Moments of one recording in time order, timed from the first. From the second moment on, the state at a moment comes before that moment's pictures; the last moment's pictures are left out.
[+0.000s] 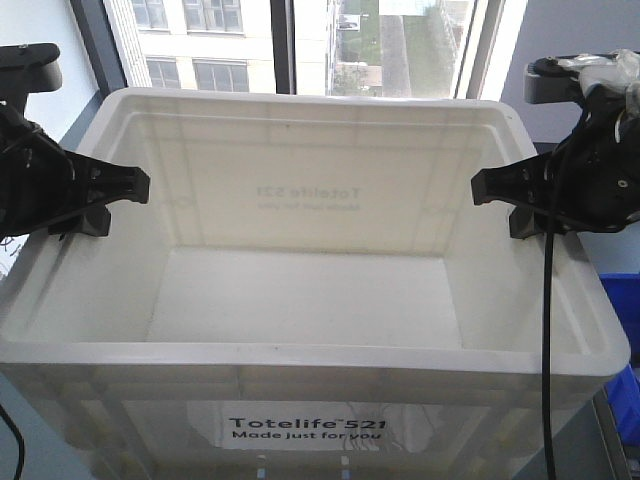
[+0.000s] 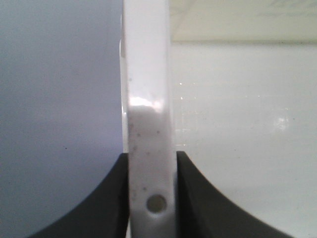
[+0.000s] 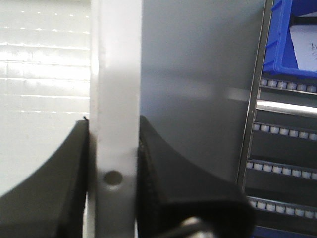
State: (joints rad) left arm -0.37 1.33 -1.32 0.07 1.18 -0.44; right arm 0.33 1.34 -1.31 -0.03 1.16 0.29
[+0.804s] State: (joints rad) left arm -0.37 1.33 -1.32 0.07 1.18 -0.44; right arm 0.33 1.34 -1.31 -0.04 1.16 0.29
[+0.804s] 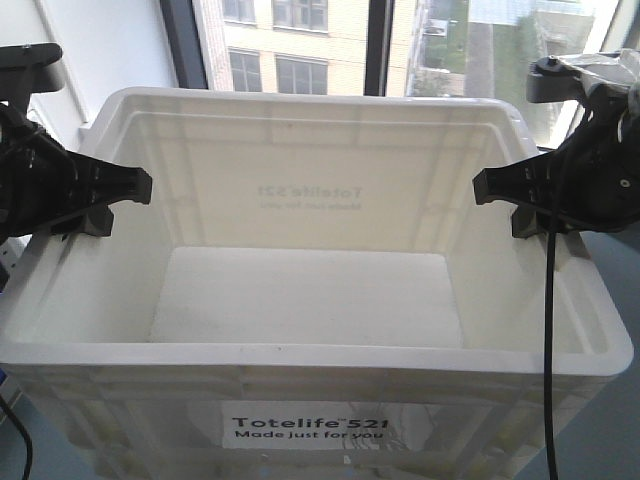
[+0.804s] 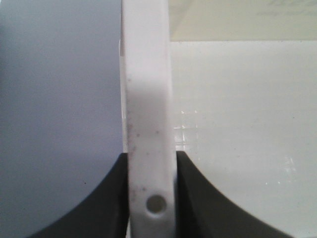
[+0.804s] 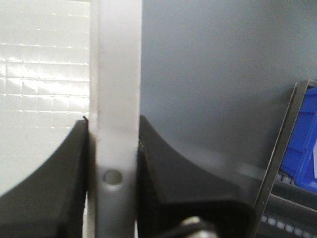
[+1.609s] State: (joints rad) left arm -0.37 1.33 -1.32 0.08 1.18 -0.44; right arm 0.33 1.34 -1.31 -0.04 1.16 0.29
